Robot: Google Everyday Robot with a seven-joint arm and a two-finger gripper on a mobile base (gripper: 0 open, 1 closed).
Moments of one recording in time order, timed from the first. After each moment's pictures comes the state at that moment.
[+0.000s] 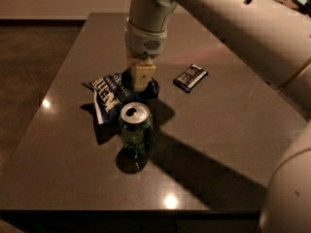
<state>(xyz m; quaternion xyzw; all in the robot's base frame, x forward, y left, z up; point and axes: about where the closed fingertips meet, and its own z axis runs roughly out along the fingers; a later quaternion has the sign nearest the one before) 0.566 0.031 0.898 -0.80 0.58 0.07 0.11</state>
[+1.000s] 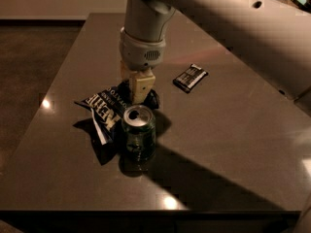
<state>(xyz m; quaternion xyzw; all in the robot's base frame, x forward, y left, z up) 0.521 0.034 0.895 -0.85 0.52 0.08 0.10</state>
